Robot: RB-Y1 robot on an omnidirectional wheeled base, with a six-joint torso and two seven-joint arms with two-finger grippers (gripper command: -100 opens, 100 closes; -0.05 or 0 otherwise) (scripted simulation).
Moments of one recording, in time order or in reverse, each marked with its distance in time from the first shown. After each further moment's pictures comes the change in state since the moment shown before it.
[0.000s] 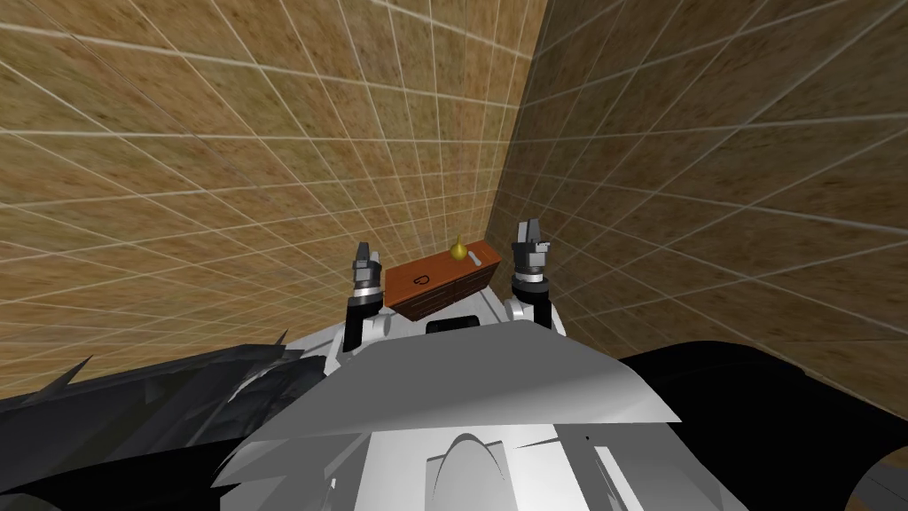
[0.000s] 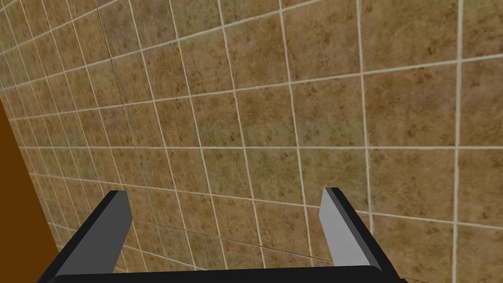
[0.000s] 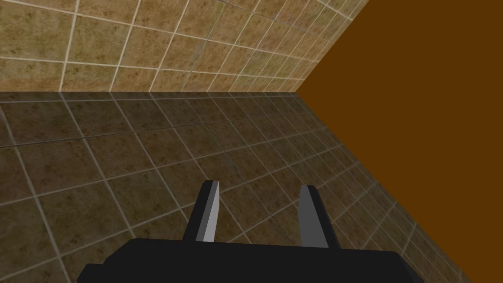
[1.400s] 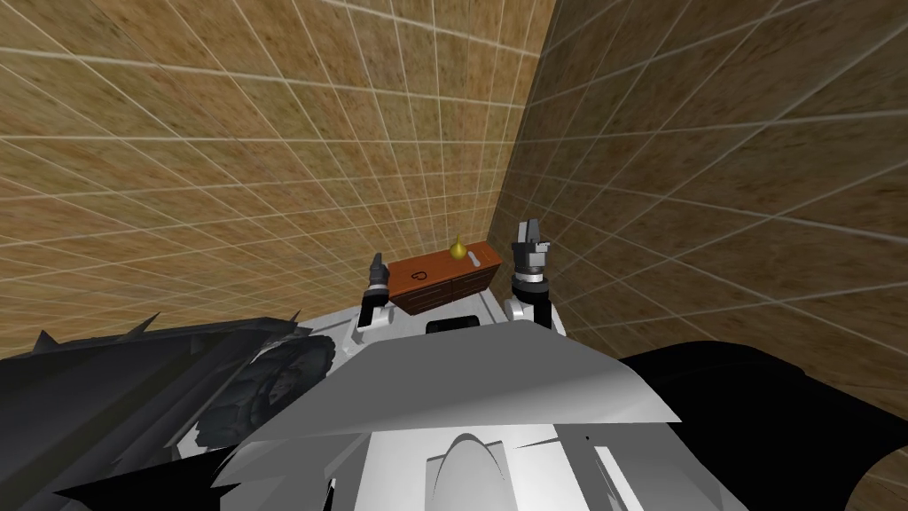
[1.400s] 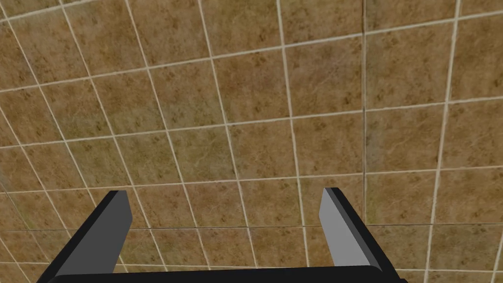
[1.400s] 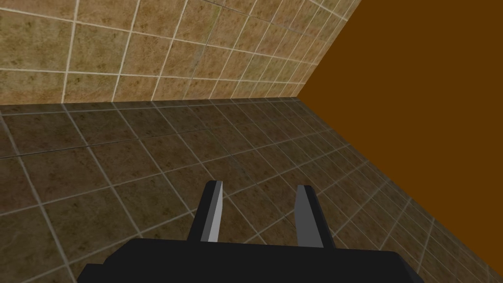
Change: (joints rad) left arm -0.177 0.016 0.074 0.369 0.040 0.131 0.071; right arm 0.000 0.000 0.000 0.000 0.000 0.000 0.000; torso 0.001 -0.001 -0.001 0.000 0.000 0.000
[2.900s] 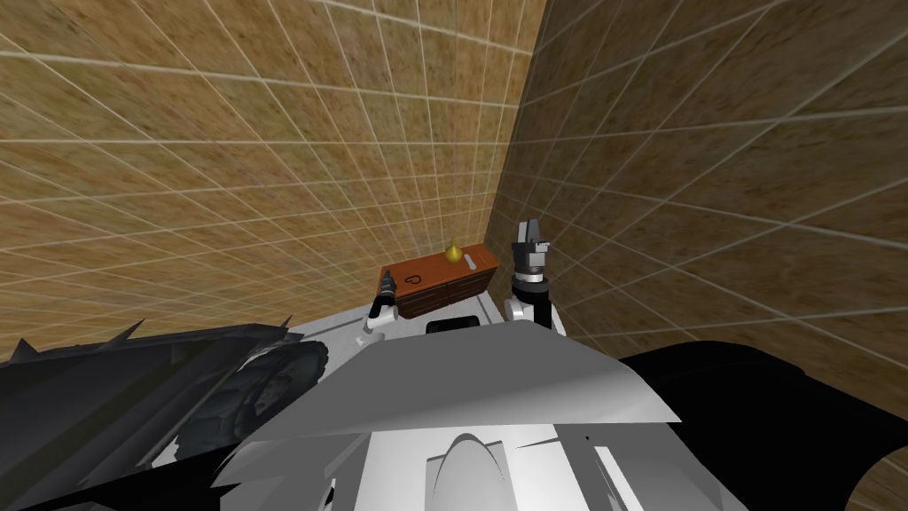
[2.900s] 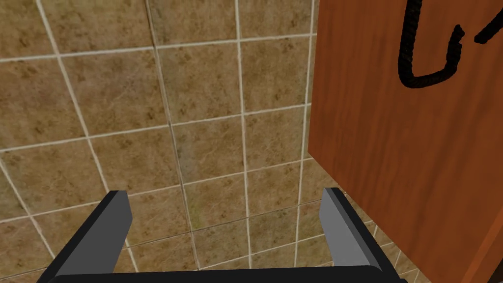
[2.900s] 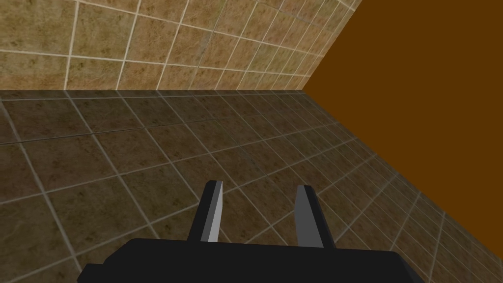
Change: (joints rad) left arm -0.151 -0.017 0.073 0.403 0.052 0.210 0.064; right arm 0.000 0.000 0.000 0.000 0.000 0.000 0.000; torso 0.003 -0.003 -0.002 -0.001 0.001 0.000
